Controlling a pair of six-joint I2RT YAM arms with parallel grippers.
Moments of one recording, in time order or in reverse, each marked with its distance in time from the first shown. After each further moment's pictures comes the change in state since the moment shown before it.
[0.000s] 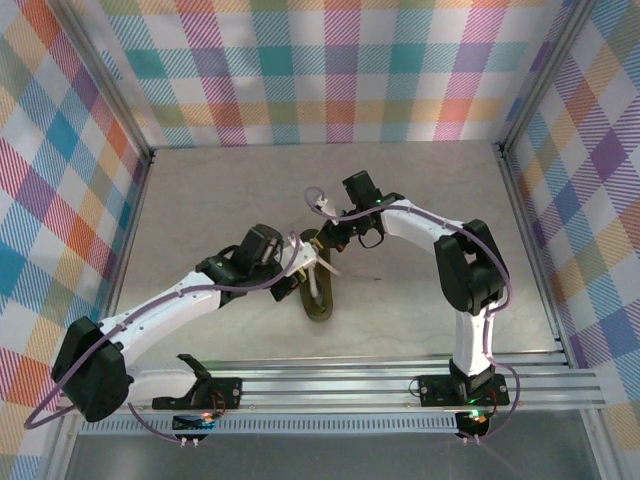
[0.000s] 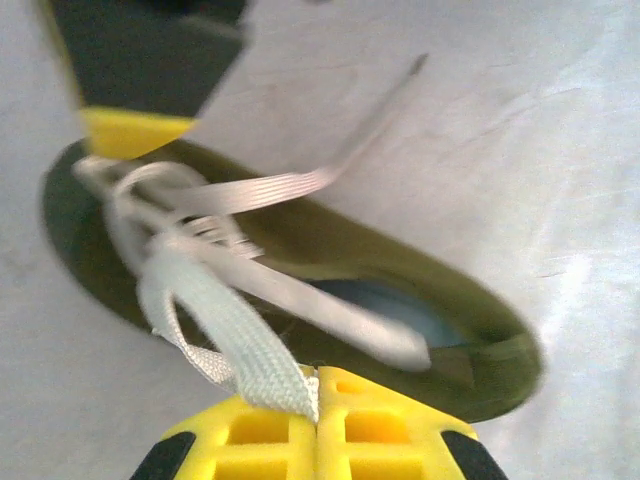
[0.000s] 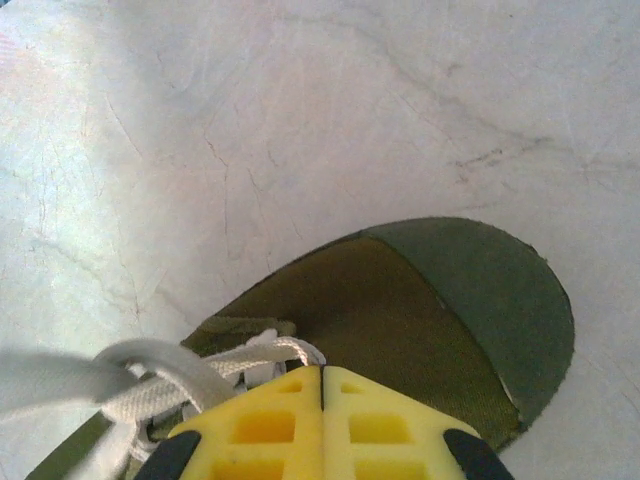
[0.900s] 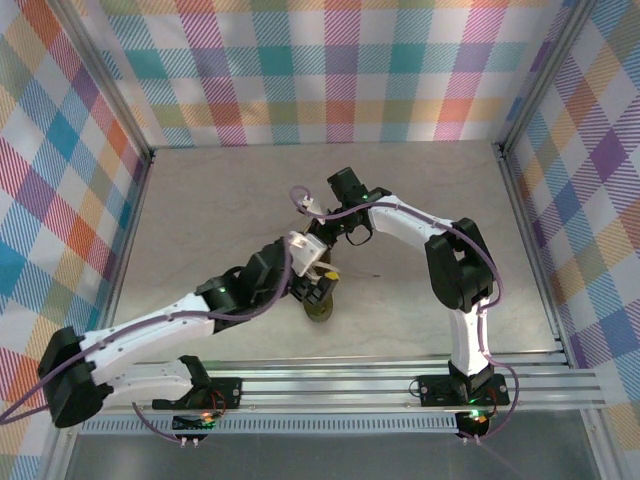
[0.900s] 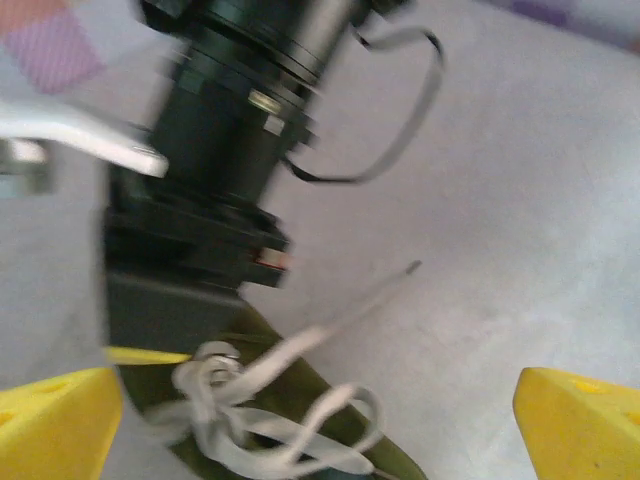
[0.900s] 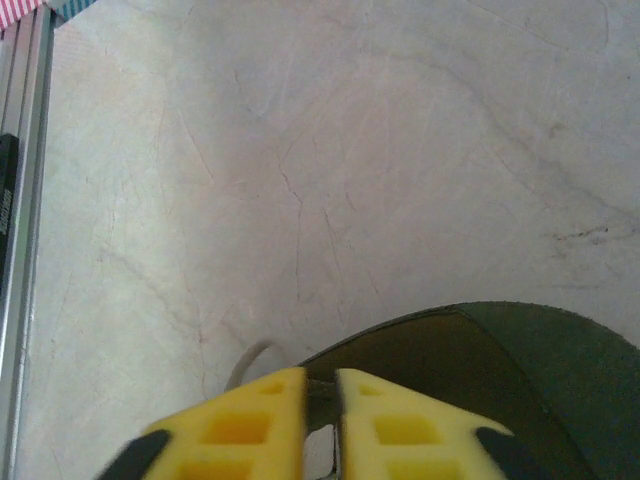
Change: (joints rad) left arm -0.212 -0.151 -0.039 0.254 -0.396 -0.333; right arm 0.051 0.054 0.119 -0.074 -0.067 -0.018
